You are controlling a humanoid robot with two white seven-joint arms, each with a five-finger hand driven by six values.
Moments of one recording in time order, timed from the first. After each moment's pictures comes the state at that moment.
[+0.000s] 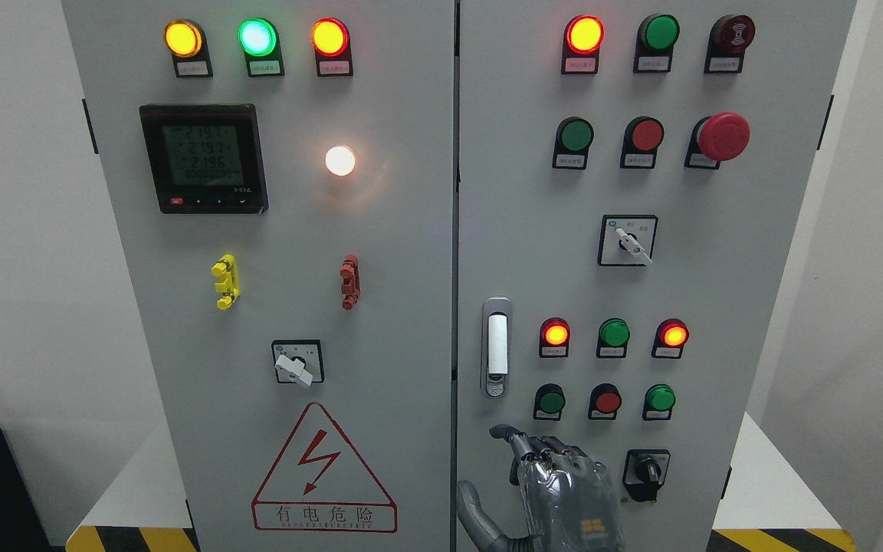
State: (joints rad) left arm 0.05 -0.10 -0.16 -0.05 0.12 -0.03 -0.03; right arm -0.14 0.13 0.32 -1.91 1.30 0.11 -0.11
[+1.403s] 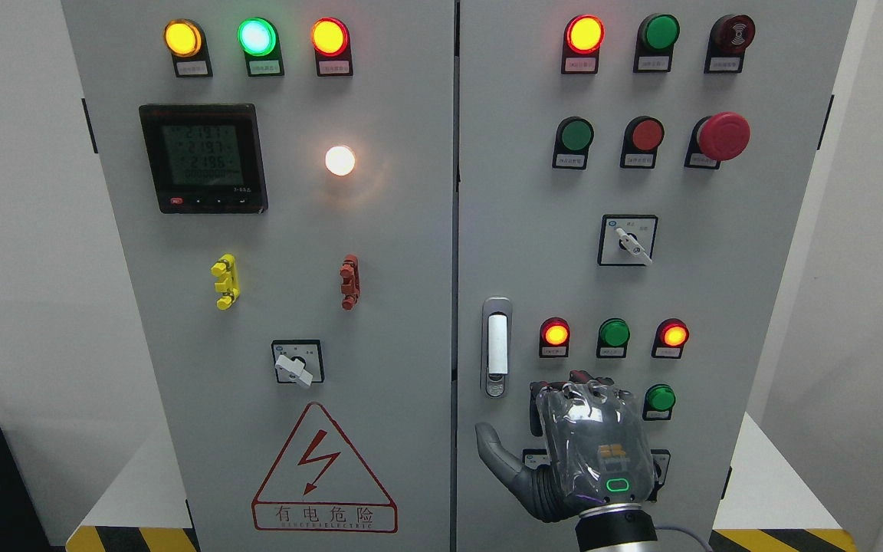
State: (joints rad) left arm 0.05 -0.10 -0.16 -0.05 0.12 -0.02 -0.03; right arm -0.34 0.11 0.31 -1.93 1.53 0.24 0.12
